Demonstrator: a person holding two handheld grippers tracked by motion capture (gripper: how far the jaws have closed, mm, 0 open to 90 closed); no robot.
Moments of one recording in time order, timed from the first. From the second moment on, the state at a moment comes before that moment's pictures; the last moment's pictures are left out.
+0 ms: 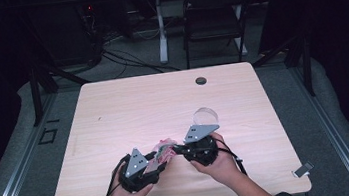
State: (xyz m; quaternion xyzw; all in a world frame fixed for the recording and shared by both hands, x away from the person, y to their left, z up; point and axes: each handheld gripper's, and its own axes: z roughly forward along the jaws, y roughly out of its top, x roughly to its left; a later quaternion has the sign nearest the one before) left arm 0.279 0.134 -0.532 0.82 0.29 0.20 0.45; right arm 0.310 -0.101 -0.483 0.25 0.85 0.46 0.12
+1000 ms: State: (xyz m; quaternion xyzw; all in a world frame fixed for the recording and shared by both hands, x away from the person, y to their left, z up) left arm 0.313 0.125 -0.585 0.85 0.34 0.16 0.38; right arm 0.307 -0.102 -0.483 0.24 0.85 0.45 0.13
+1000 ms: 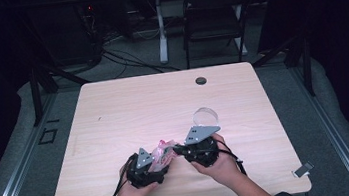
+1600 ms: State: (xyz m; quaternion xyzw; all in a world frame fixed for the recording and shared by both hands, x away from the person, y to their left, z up) left arm 0.318 0.122 -0.588 0.85 0.37 0.15 0.36; right arm 0.304 -0.104 -0.484 0.25 0.84 0.46 0.14
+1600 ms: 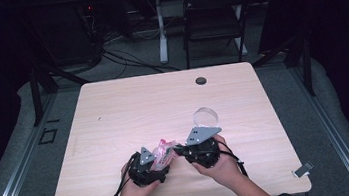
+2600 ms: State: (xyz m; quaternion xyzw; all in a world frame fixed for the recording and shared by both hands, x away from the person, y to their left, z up) left arm 0.314 0.120 -0.588 0.84 0.37 0.17 0.36; right arm 0.303 -0.103 -0.485 0.25 0.84 0.46 0.14
